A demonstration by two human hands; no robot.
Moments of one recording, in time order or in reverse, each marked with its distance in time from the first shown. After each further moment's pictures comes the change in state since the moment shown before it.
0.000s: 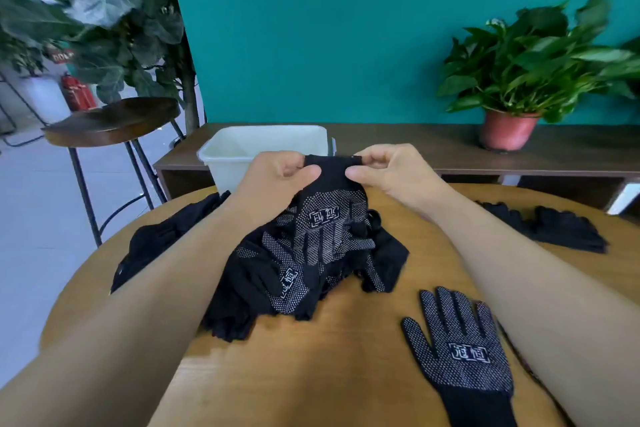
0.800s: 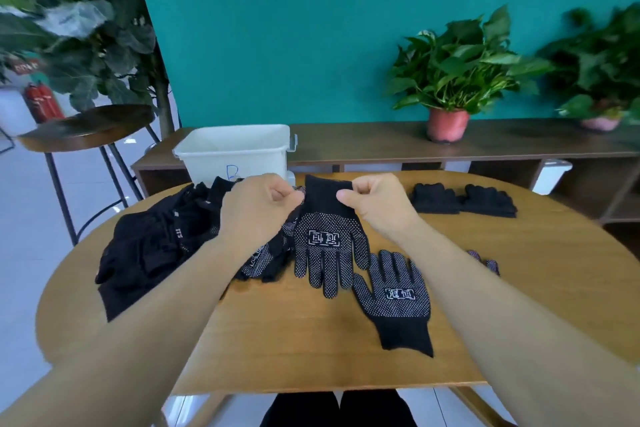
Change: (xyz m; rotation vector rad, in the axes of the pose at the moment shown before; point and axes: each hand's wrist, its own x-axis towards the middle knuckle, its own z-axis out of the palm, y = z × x) left_hand -0.093 0.055 0.047 0.317 0.109 -0.106; right_hand -0.110 0.008 -0.012 -0.187 0.209 0.169
